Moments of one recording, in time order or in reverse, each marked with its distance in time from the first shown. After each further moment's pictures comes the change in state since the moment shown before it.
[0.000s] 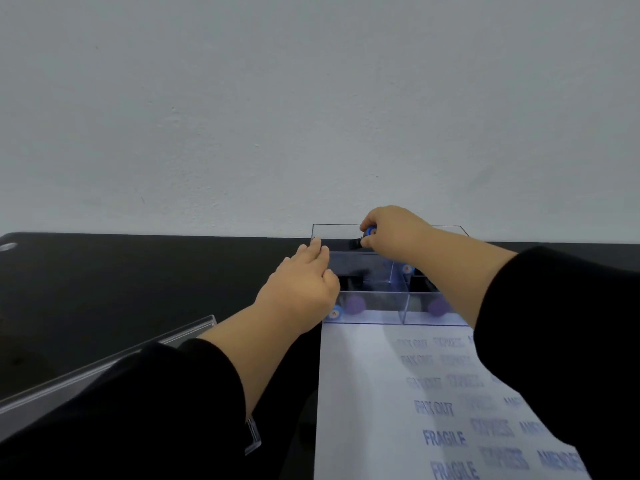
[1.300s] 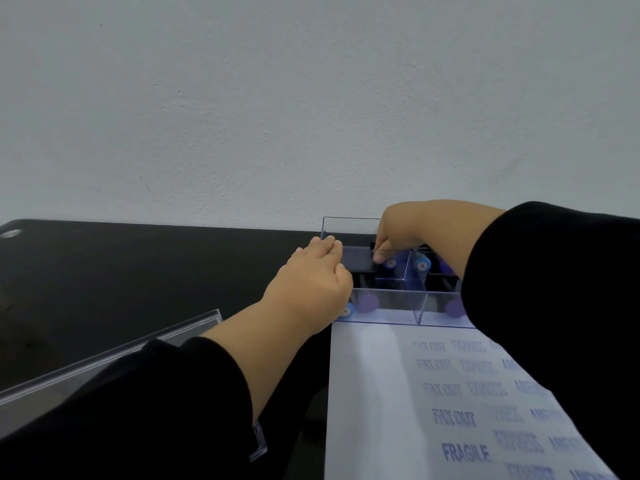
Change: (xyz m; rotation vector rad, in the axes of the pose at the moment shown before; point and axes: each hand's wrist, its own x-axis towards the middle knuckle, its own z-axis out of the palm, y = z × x) left_hand -0.001 -0.001 0.003 0.021 0.039 0.034; right_hand 0.036 -0.003 -0.003 -0.548 -0.451 -0.056
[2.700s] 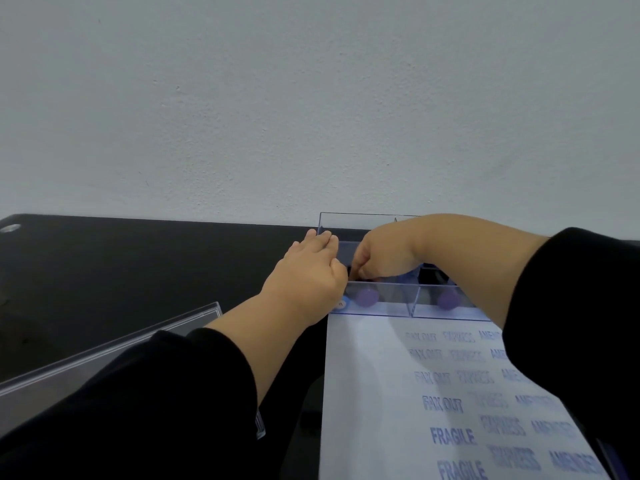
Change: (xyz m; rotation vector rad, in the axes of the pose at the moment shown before) left_hand 0.000 -0.001 0.002 -0.004 0.037 -0.001; right_hand -0.053 -0.028 0.014 0.085 -0.020 -0.252
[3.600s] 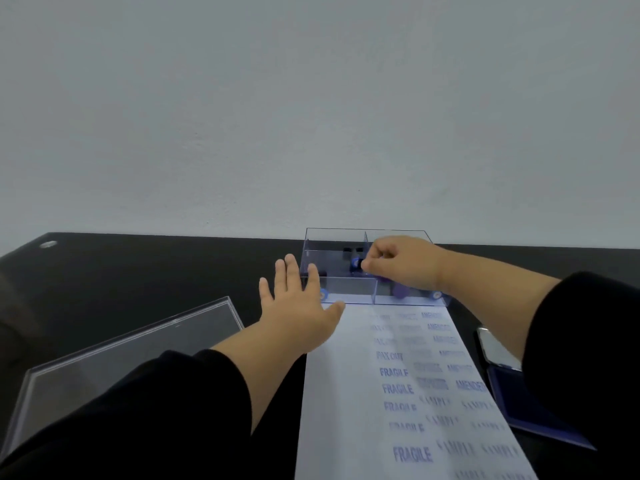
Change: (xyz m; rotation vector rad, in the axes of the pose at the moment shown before) left_hand -0.078 0.047 -0.020 0.245 -0.198 -0.249; right_hand -0.102 0.012 0.029 0.619 0.437 0.083
